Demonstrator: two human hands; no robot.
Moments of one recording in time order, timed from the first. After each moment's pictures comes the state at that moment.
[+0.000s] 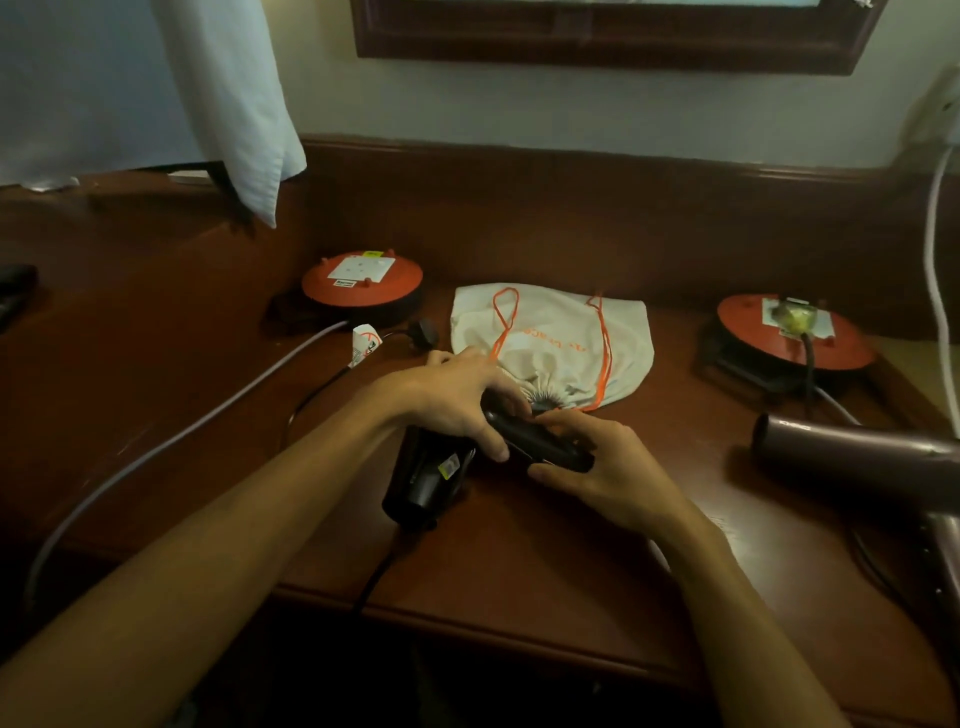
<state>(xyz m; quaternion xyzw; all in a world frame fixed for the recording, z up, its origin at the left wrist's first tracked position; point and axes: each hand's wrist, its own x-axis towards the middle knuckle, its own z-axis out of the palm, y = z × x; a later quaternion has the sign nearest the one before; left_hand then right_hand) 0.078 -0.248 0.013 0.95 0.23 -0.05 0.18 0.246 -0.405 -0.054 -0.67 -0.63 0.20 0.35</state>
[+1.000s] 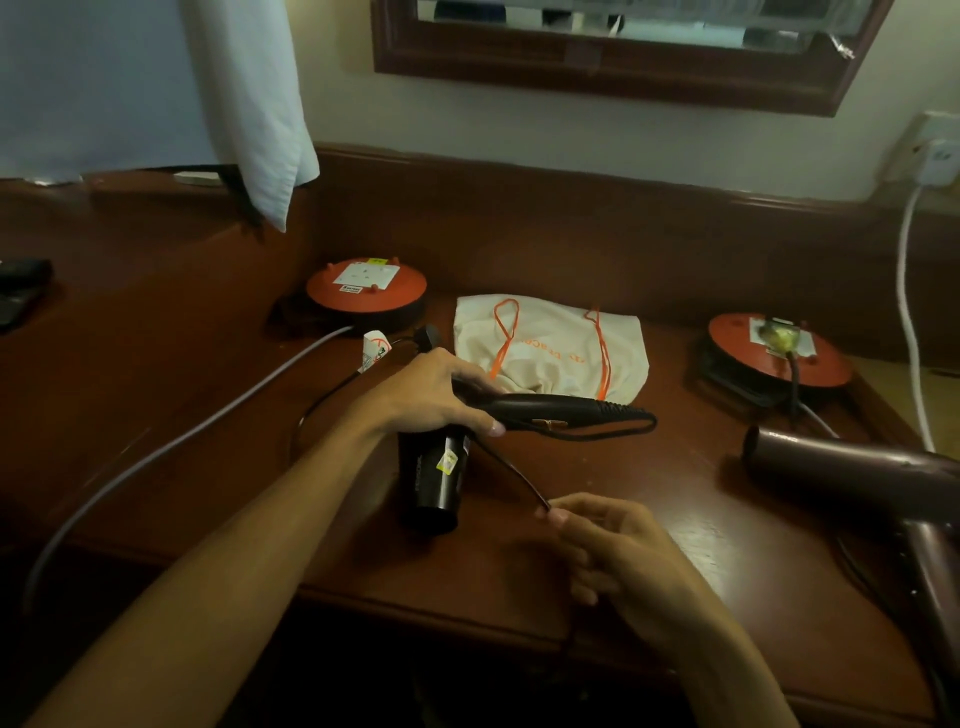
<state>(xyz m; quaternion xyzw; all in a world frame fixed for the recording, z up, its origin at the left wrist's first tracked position) 0.044 -0.226 -0.010 0.88 0.25 0.13 0.39 0.185 -0.468 -0.045 -0.57 -0.32 0.54 0.52</state>
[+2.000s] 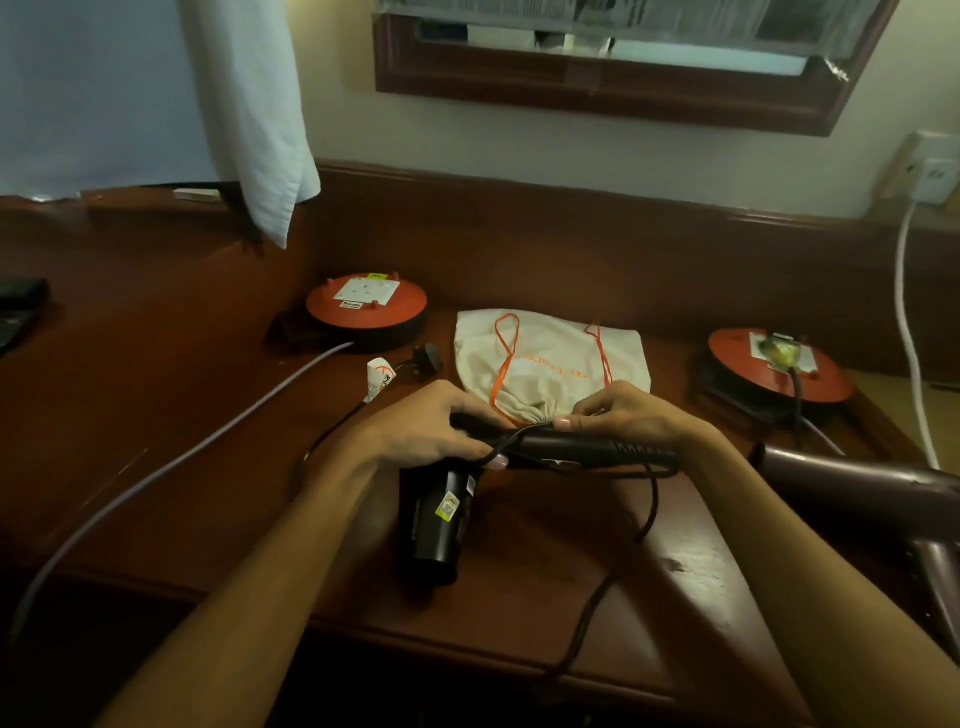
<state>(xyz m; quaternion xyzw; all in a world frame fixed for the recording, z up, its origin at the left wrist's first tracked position) 0.030 -0.238 -0.004 0.87 0.20 0.13 0.43 0.288 -0.349 0.004 -0.66 -0.59 0.38 0.25</state>
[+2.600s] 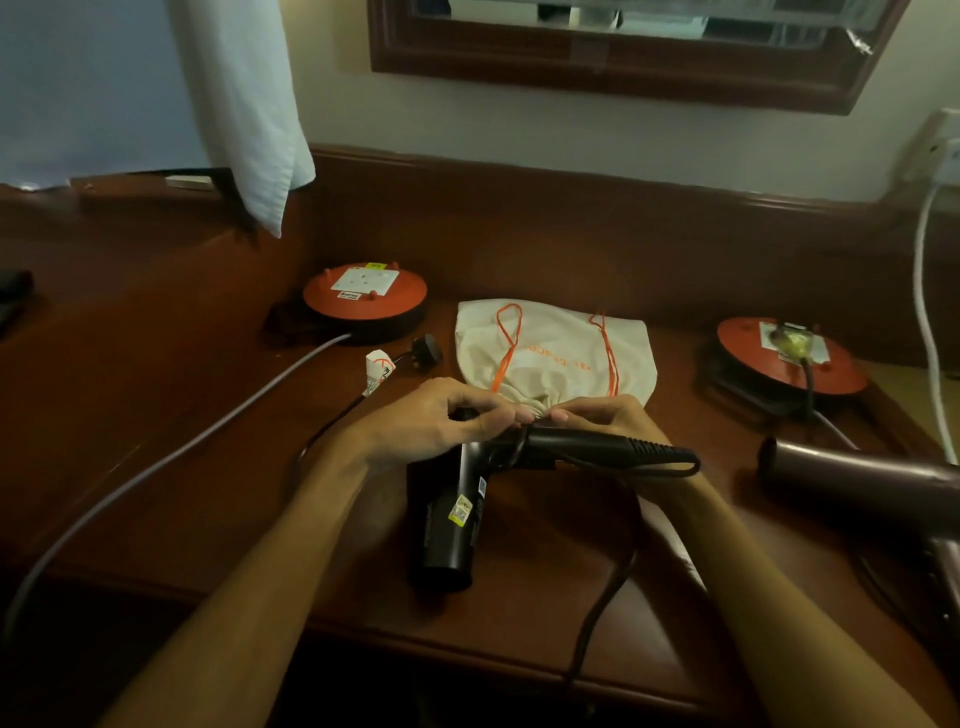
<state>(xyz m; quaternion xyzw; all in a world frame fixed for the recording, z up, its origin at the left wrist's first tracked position) 0.029 -0.249 0.001 0.85 0.18 0.12 0.48 0.271 -0.354 -0.048 -0.56 -0.54 0.38 0.50</state>
